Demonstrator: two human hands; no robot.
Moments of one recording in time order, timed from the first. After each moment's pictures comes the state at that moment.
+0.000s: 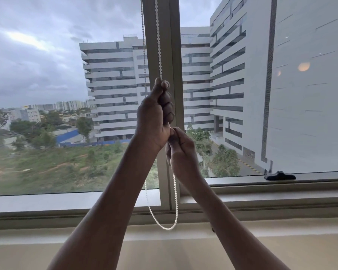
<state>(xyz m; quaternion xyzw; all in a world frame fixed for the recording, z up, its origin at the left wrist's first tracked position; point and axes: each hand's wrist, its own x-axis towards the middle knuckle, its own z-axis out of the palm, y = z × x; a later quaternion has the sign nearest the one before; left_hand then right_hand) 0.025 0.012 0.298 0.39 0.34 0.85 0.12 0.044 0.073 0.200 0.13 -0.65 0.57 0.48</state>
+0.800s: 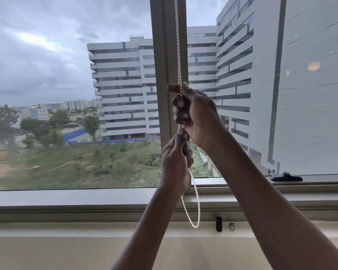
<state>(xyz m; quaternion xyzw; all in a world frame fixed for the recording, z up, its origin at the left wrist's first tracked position) 0.043 0.034 0.200 0.34 0.37 0.86 0.08 0.067 0.089 0.294 0.17 -0.56 0.75 0.30</state>
